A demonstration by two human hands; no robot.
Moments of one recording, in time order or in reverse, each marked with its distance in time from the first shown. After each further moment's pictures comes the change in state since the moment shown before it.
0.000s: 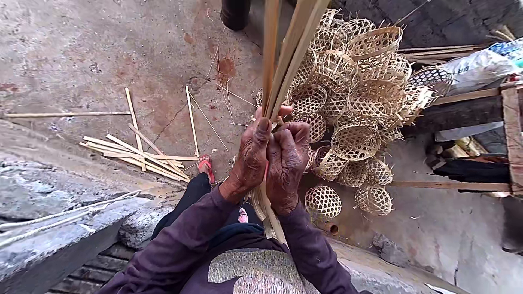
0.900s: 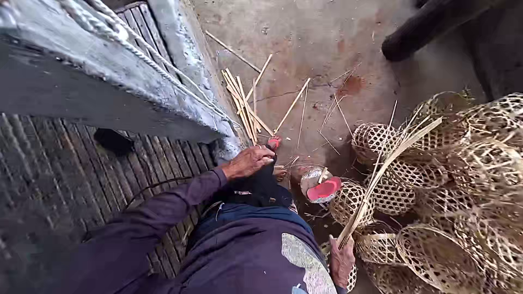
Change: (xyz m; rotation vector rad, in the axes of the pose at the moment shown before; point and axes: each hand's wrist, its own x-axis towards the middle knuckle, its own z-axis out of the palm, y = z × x) left_hand -0.175 -0.033 -0.160 0.888 0.124 -0.405; right_hand -0.180 0.152 -0.120 -0.535 -0.684 0.715
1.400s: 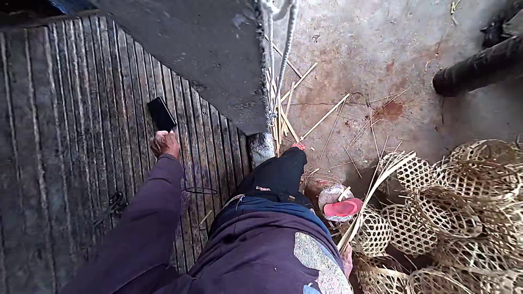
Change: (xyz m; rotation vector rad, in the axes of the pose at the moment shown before) left_hand -0.240 -0.165 -0.103 -0.062 1.058 -1.410; right_hand -0.004 0.023 0.057 0.007 -0.196 0.014
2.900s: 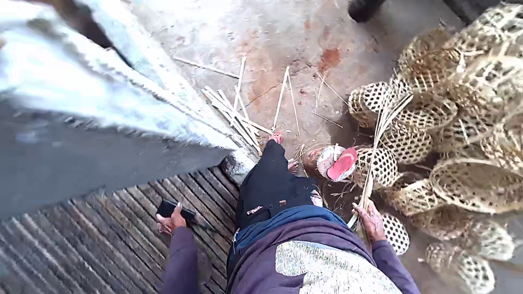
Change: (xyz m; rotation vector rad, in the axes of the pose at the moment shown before) left_hand 0.030 -0.086 0.086 -0.088 -0.014 0.112; right_hand -0.018 -0.013 -0.017 0.202 -0.004 0.127
